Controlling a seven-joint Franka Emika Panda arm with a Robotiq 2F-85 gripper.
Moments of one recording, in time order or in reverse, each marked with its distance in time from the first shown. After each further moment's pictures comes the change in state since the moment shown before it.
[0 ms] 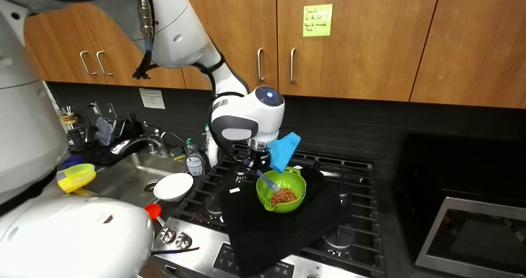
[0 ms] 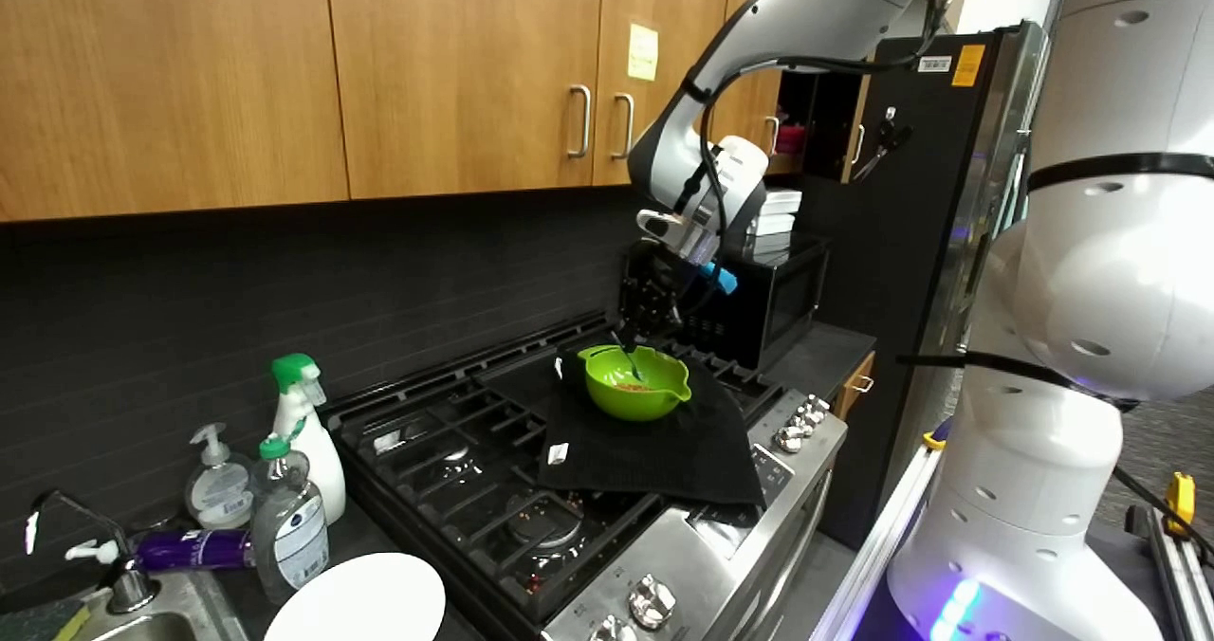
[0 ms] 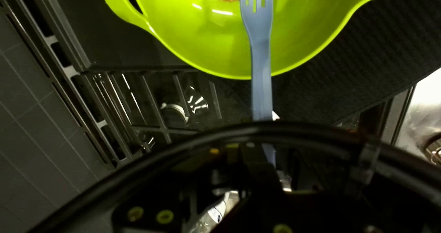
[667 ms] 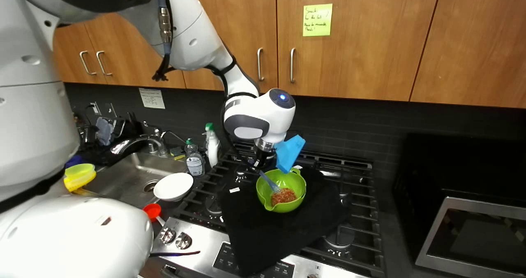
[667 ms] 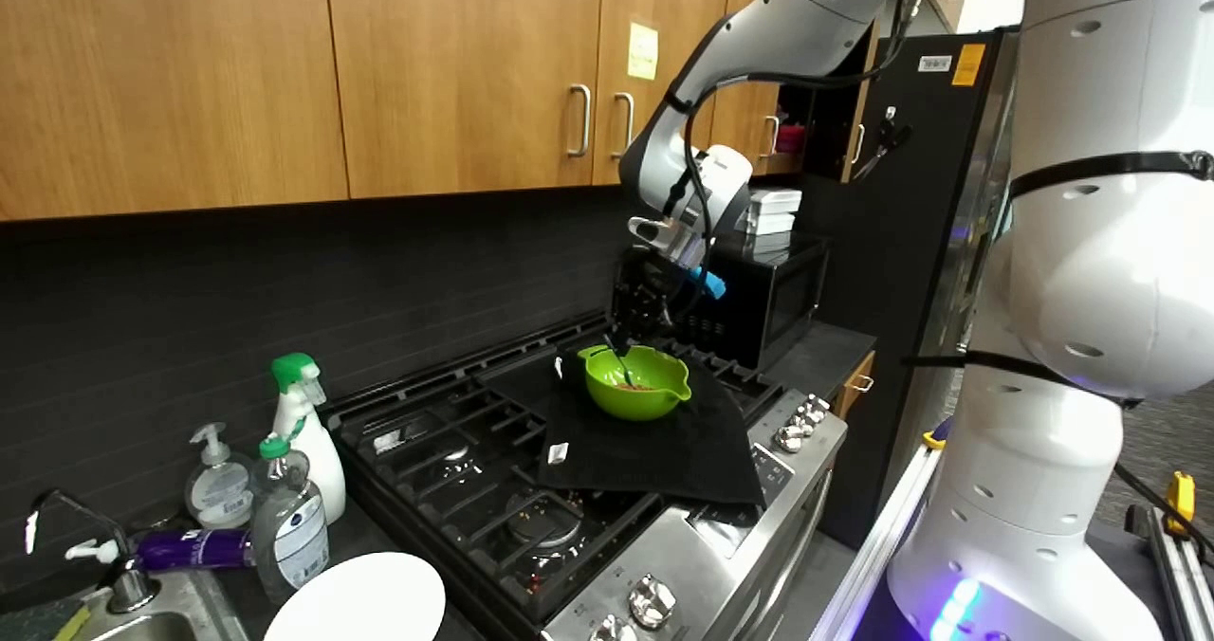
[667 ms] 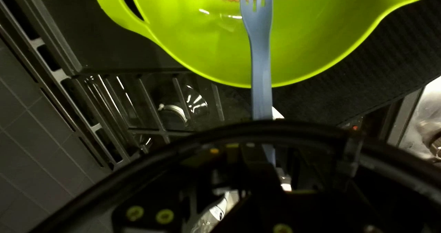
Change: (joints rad) arm -0.030 0.110 -0.006 0.108 0.009 -0.118 -0.003
